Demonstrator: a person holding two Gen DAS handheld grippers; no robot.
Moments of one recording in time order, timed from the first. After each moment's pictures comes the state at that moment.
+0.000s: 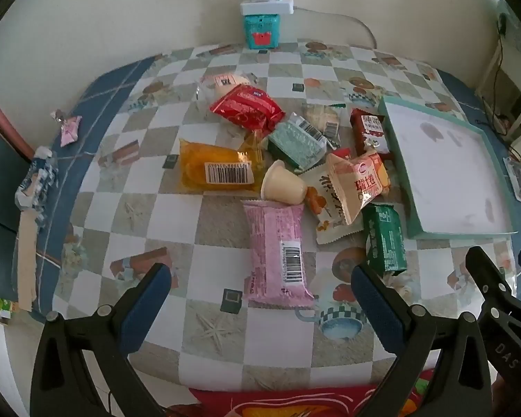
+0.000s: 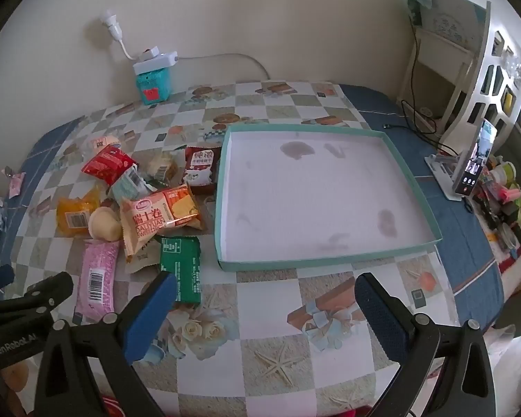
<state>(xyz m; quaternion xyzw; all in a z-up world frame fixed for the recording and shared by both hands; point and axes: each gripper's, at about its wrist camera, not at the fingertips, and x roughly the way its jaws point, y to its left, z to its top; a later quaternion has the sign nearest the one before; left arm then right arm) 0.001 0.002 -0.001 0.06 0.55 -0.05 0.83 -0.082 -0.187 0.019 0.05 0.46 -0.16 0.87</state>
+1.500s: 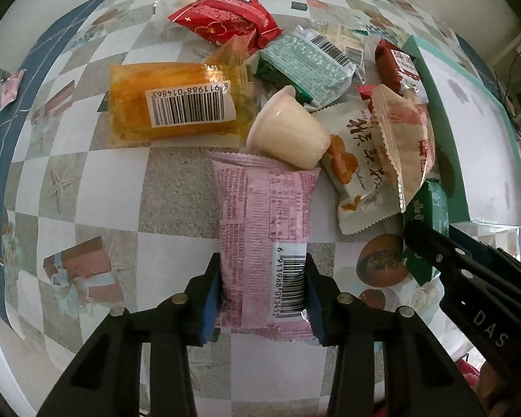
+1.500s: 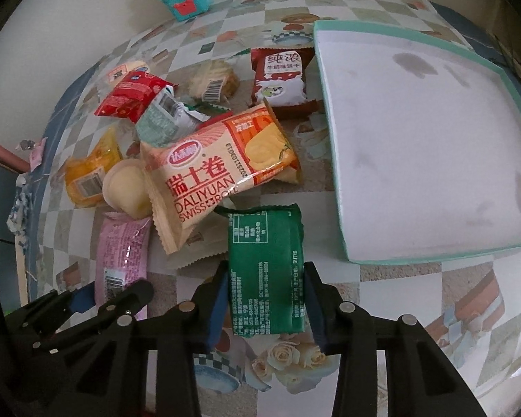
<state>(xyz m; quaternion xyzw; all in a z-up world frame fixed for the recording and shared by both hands) 0.043 0.004 -0.094 0.04 0.65 -0.09 0.75 0.006 -0.159 -0.069 0.14 0.60 -0.03 0.79</state>
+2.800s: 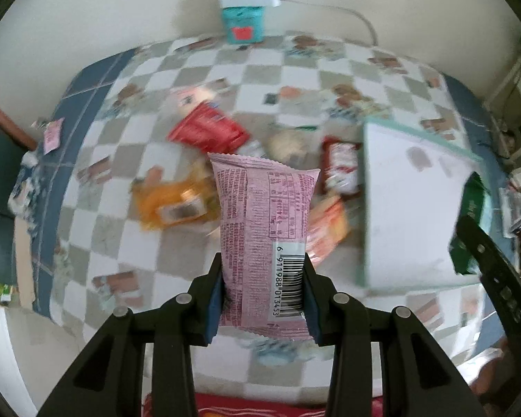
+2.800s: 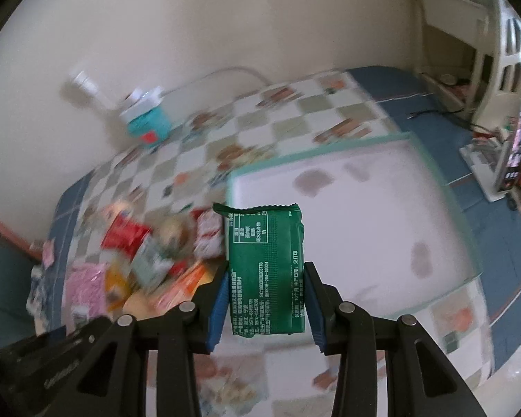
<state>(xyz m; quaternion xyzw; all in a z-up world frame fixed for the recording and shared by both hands) 0.050 -0.079 0.050 0.03 0.61 -0.05 0.79 -0.001 -0.278 0.044 0.20 0.46 -0.13 0.86</state>
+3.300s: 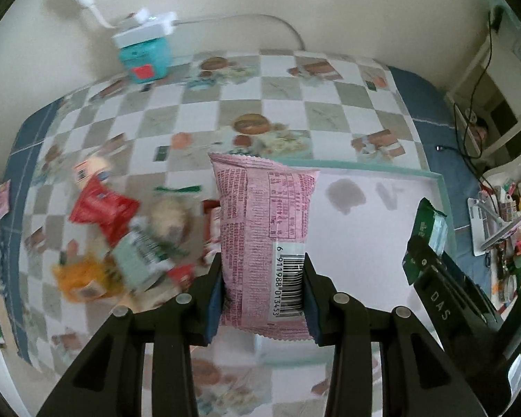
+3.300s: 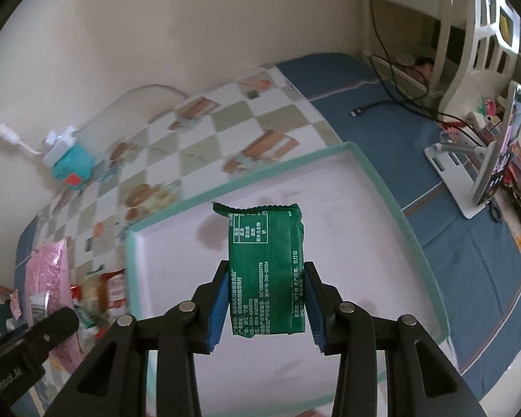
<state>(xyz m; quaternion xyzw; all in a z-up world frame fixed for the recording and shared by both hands) 0.110 -0.203 0.040 0.05 0.59 -0.12 0.79 0.039 -0.388 0.000 0.21 0.48 -0.20 0.83</state>
